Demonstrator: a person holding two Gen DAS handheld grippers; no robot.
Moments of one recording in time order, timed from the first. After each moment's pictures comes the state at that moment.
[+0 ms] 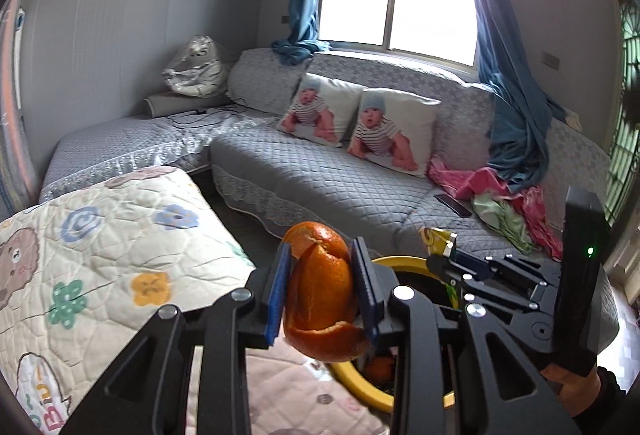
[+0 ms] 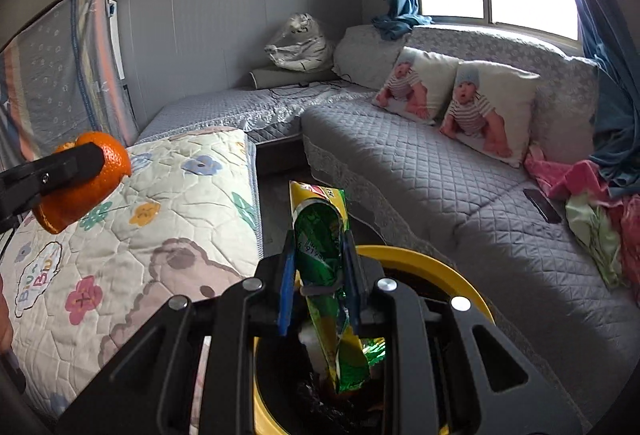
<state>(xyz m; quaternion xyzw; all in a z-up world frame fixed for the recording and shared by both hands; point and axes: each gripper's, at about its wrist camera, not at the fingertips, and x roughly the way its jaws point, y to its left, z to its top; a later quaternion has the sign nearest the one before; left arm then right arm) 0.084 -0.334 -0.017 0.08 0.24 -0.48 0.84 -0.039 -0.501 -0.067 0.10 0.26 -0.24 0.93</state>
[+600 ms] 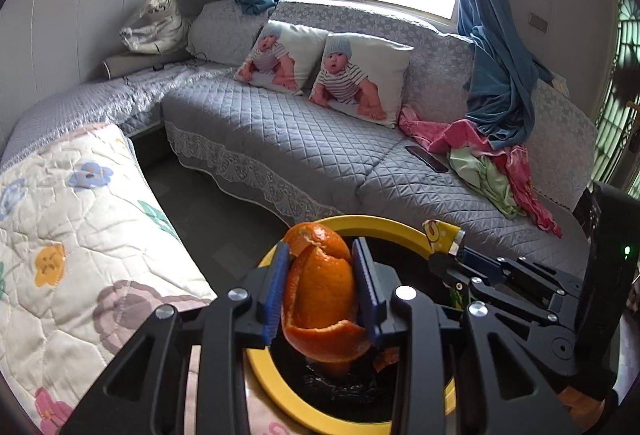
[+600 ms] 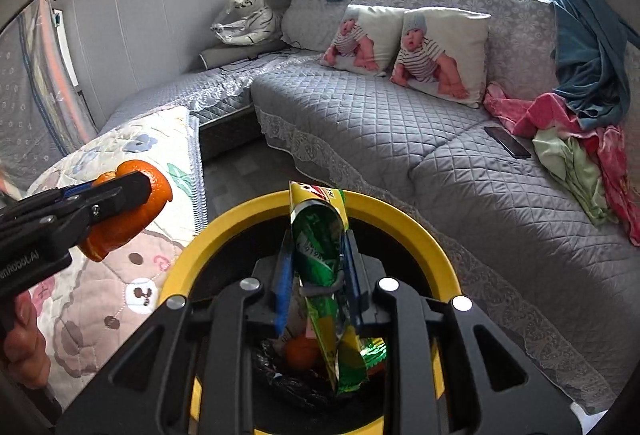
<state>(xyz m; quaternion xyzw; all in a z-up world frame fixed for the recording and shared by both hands) 0.075 -0.426 -0.091 0.11 0.32 -0.52 0.78 -0.076 -0.548 -0.115 0.16 0.30 -0.31 0.89</state>
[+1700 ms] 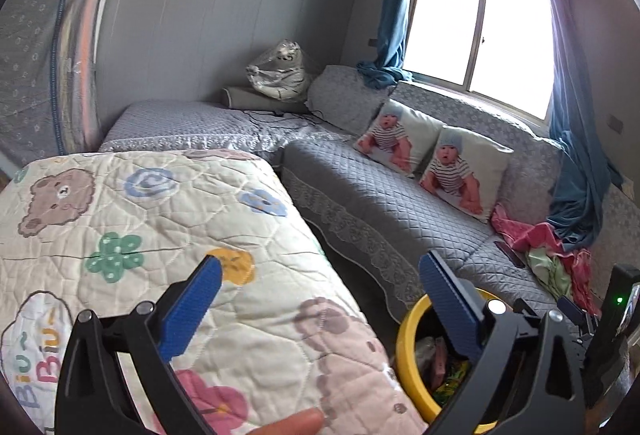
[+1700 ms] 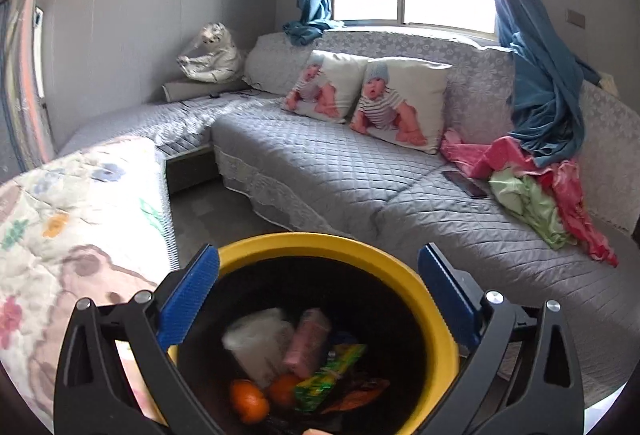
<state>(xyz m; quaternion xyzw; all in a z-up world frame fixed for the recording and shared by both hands) 0.135 -0.260 -0.048 -0.01 0.24 -0.35 0.90 -0.054 -0.508 -0.103 0.10 0.23 -0.40 0.88</state>
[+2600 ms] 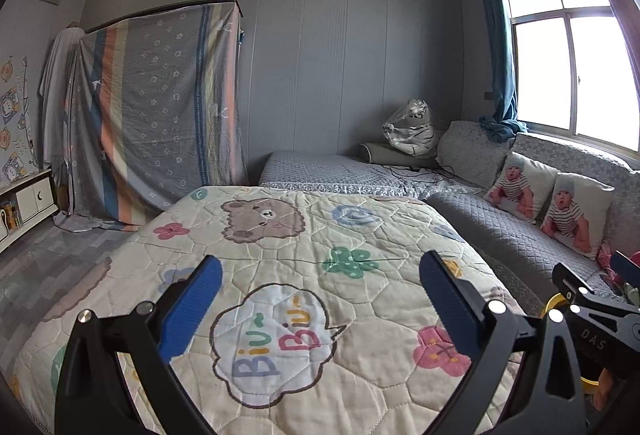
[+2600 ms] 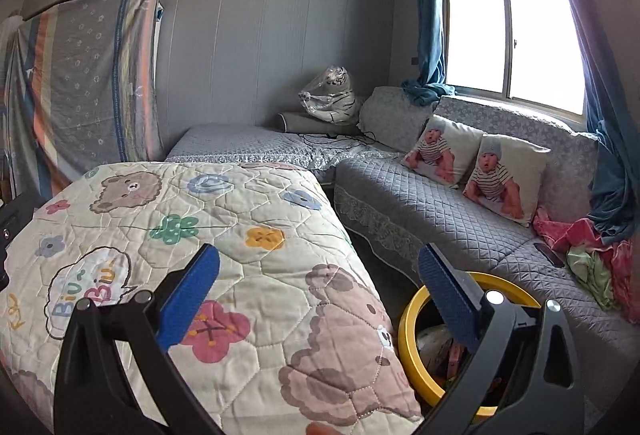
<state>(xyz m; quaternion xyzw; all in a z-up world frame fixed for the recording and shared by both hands) 0.083 -0.039 -0.034 -0.01 0.15 -0.13 0.98 0.006 -0.274 -0.043 0.00 0.17 -0.24 0.95</state>
